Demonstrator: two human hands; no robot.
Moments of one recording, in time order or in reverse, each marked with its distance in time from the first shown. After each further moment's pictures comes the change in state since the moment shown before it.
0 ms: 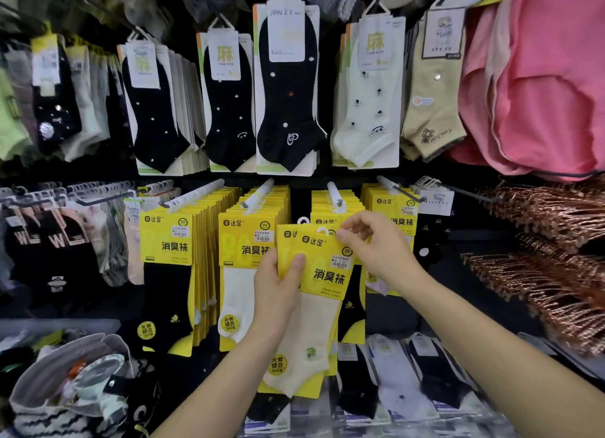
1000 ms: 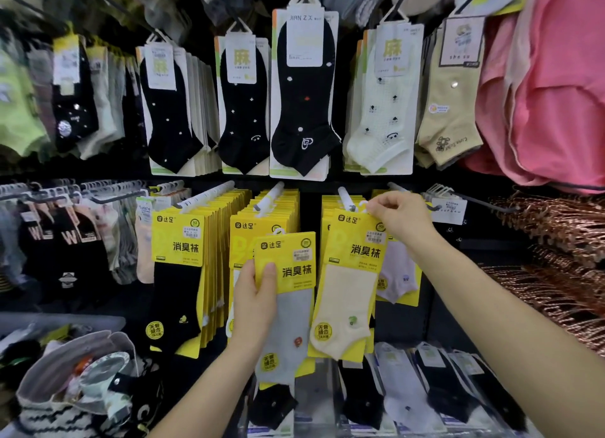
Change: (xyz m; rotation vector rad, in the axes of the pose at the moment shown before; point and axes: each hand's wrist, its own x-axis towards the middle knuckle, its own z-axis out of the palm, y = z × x) left_hand 0.004 -0.014 -0.035 0.010 0.095 0.025; right_hand 0.056 0.000 -0.014 0.143 0.109 0.206
